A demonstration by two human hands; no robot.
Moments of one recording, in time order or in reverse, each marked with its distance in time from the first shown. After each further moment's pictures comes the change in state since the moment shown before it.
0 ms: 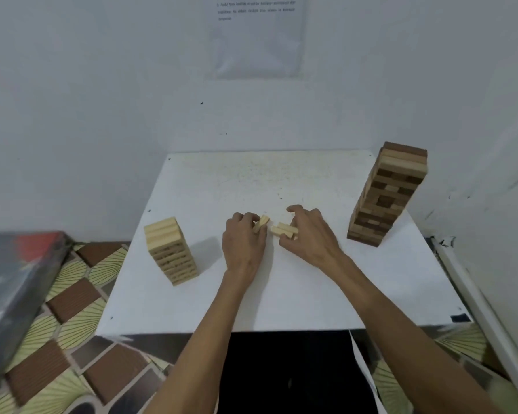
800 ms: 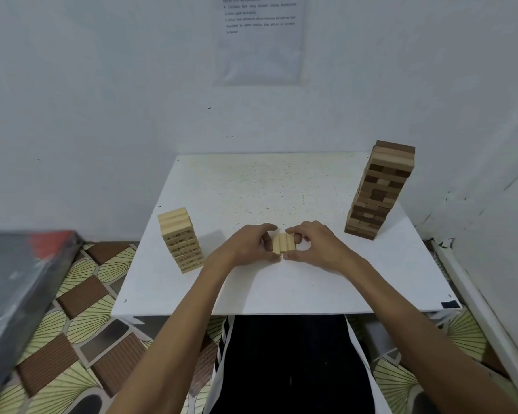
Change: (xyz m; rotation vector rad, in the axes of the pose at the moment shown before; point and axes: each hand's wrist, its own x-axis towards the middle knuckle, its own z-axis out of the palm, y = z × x) left_hand 0.003 -0.009 -0.037 0.026 -0.746 0.197; right_hand -0.032 0.031 -0.004 0.133 -0.194 -0.139
